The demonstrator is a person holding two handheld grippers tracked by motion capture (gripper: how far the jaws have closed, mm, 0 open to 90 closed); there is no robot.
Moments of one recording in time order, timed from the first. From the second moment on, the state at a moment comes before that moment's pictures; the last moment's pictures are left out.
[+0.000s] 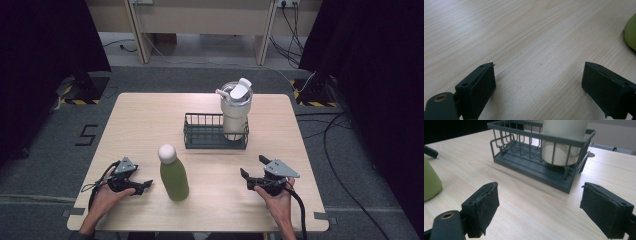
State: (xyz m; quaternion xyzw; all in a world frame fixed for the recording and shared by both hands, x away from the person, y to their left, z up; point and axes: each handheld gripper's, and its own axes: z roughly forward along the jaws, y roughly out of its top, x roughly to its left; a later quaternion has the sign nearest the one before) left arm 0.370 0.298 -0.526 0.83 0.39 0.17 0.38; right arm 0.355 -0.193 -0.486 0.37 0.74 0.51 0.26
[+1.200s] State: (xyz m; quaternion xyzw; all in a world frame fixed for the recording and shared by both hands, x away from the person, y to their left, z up) left arm 0.370 0.298 -0.526 0.83 0.39 0.17 0.38; right arm 0.322 -0.208 -0.508 0.39 0.77 0.45 0.23
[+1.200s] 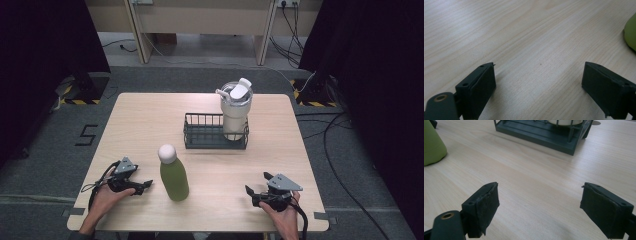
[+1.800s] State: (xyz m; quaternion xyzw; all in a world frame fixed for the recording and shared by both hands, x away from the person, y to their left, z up) left arm 0.370 0.298 -0.526 0.83 0.39 0.17 0.38; right arm 0.315 -0.211 -0.514 0.40 0.79 0.42 0.20
